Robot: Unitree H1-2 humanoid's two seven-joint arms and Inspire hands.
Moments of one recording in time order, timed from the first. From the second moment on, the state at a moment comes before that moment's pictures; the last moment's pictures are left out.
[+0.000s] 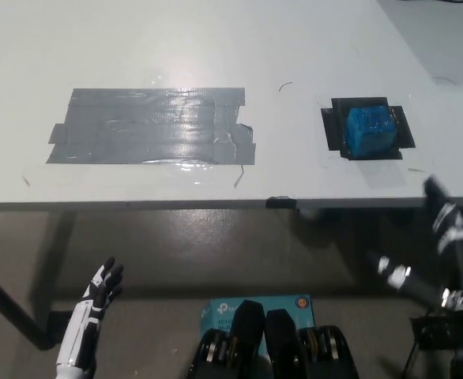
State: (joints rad) left_arm 0.03 0.15 -0.01 0.16 0.04 -0.29 -0.05; right_arm -0.12 -0.07 -0.06 -0.14 -0.12 -0.19 -0.02
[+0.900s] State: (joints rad) left_arm 0.00 0.15 -0.01 0.15 0.04 -0.29 -0.06; right_arm -0.69 -0.07 -0.13 0.51 -0.23 0.00 -0.20
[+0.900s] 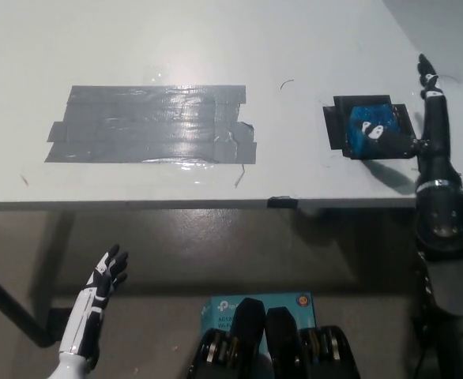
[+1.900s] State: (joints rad) left_arm -0.02 0.15 -0.01 0.13 0.03 -0.26 -0.07; right_arm -0.79 -0.07 -0.14 0.81 -0.16 0.00 -0.27
